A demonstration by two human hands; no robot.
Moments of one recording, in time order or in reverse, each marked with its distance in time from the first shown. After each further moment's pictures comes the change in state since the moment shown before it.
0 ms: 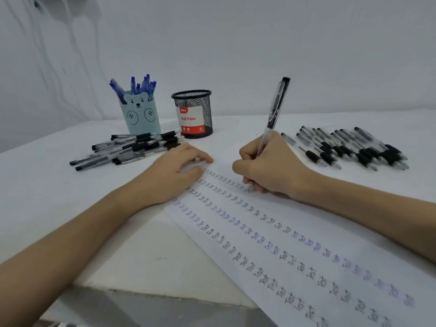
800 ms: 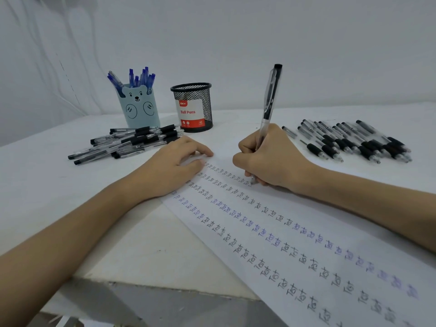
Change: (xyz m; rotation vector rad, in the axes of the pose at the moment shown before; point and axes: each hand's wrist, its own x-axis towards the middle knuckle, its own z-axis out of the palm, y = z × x) left_hand 0.000 -0.003 0.001 -0.015 -0.022 -0.009; right_hand 0.001 0.000 0.002 -0.040 0.007 -0.050
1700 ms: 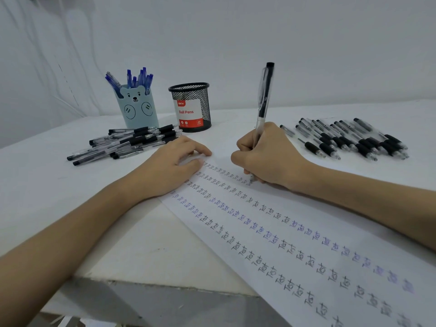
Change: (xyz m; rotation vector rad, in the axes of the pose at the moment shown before) left_hand 0.000 0.003 -0.002 0.014 -0.010 -0.030; right_hand 0.002 0.002 0.002 -0.011 0.057 0.033
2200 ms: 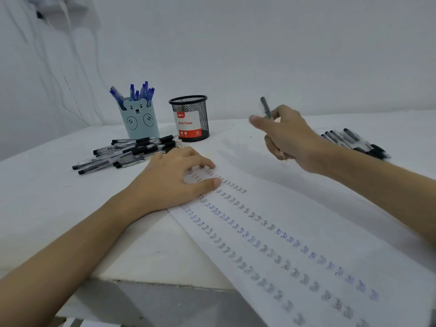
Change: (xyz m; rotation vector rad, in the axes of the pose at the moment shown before) left_hand -0.009 0.018 0.000 0.296 0.029 0.020; right_hand 0.019 -0.005 -0.047 0.135 0.101 0.227
